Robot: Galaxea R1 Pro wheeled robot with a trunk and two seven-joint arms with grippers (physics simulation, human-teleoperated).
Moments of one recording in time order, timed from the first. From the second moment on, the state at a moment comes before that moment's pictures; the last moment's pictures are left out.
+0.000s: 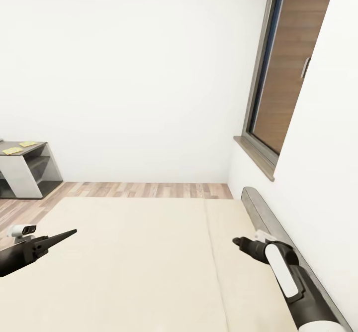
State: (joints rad) left arm -0.28 0.37 0.56 -1.36 0.22 0.89 -1.57; right arm -0.43 -0.08 -0.05 -1.19 -0.66 0.80 -0.32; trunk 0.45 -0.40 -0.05
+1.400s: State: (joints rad) left arm -0.29 0.22 0.34 -1.40 0.21 0.97 -1.40; right arm -0.57 -0.07 0.03 -0.94 -0.66 0.81 -0.62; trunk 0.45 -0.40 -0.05
